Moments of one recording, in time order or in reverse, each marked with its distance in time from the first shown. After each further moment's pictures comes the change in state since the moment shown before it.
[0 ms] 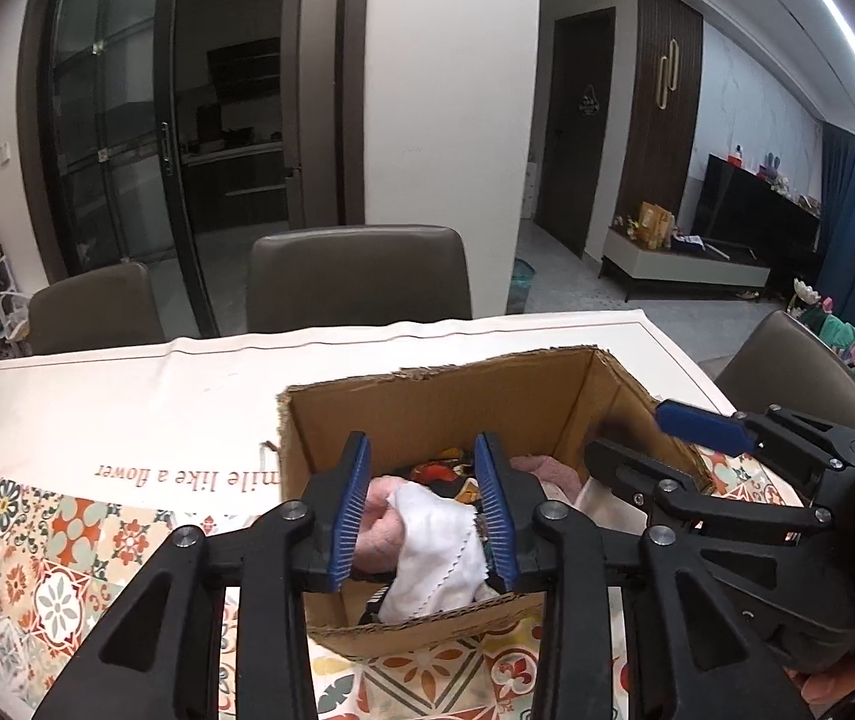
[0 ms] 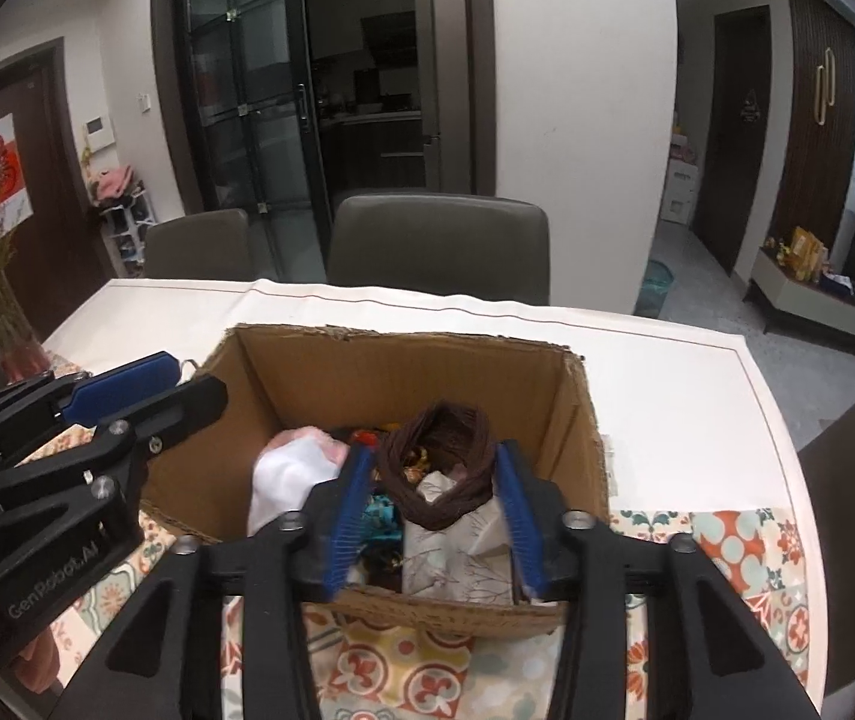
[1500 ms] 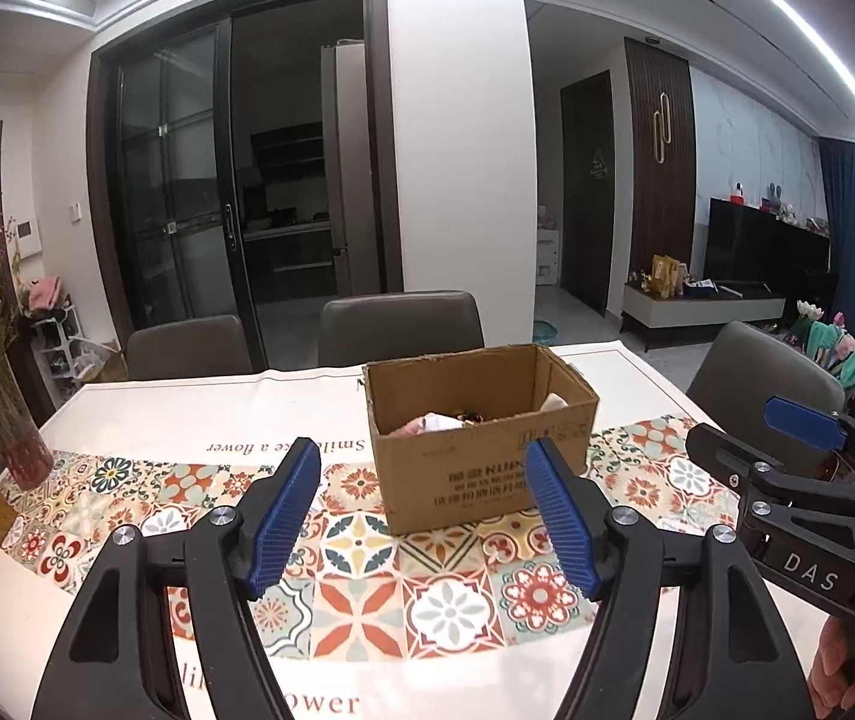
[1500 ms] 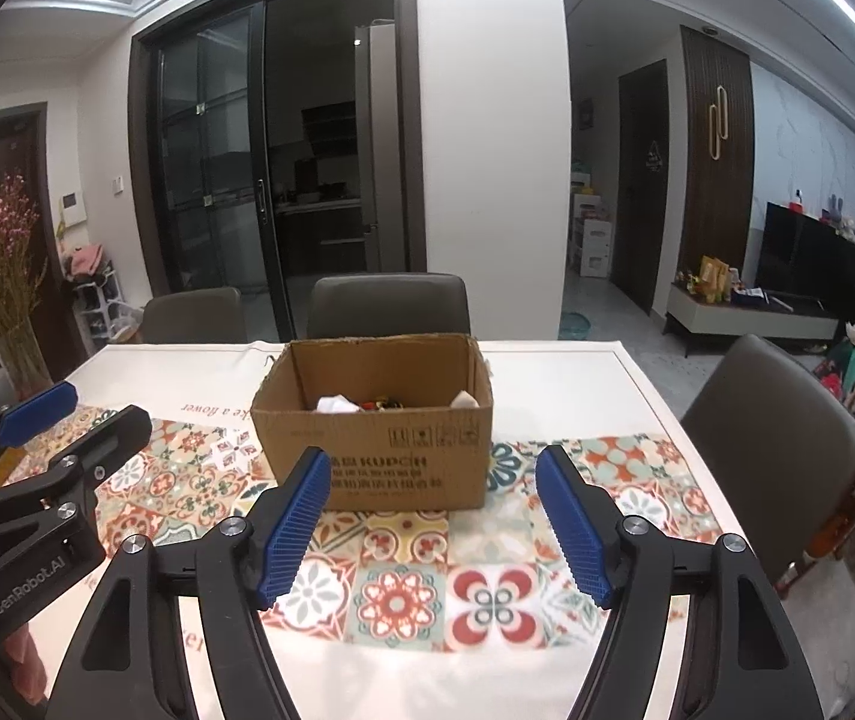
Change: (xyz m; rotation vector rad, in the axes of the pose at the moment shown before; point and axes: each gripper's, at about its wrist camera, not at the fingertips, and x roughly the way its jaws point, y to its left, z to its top) left arm -0.206 -0.025 -0.096 0.029 -0.204 0.117; right arm -0.213 0.039 -0.110 0.098 -0.219 -0.160
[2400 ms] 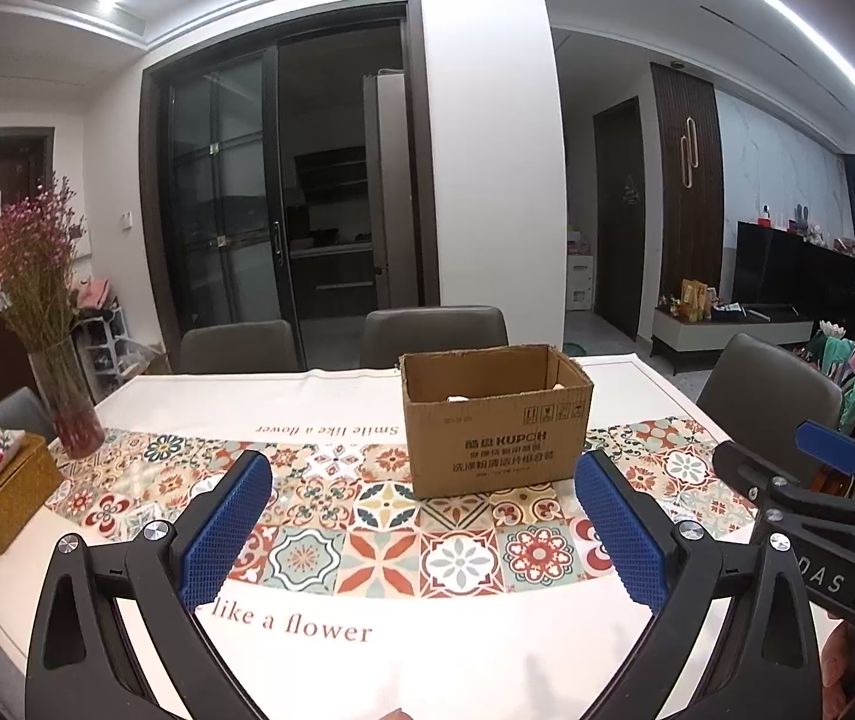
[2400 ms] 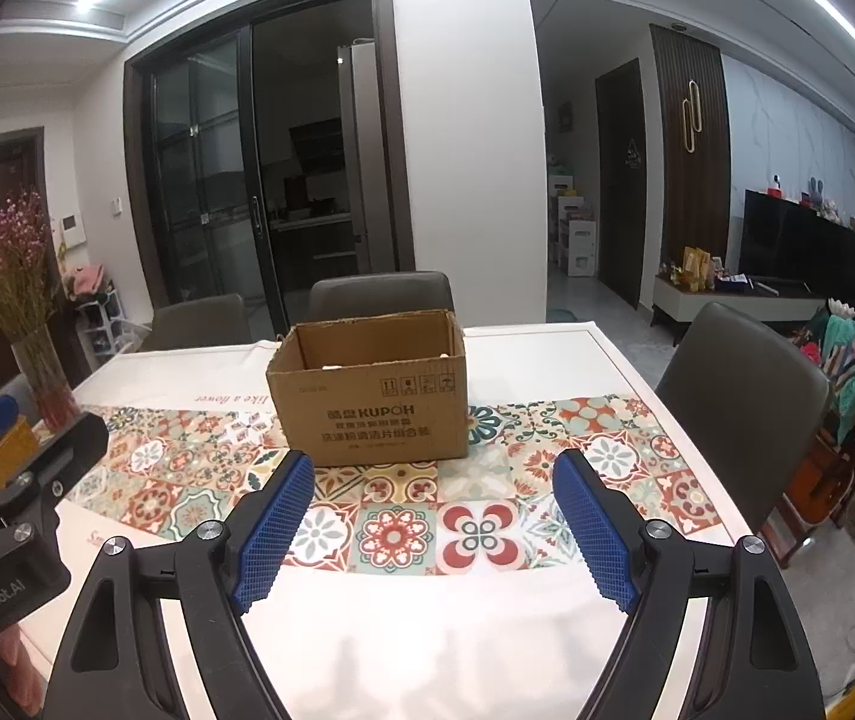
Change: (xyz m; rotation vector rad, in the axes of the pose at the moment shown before) left arm -0.089 -0.018 -0.044 -0.031 -0.073 0.099; right arm -0.075 -0.017 -0.052 0.046 -0.037 -0.009
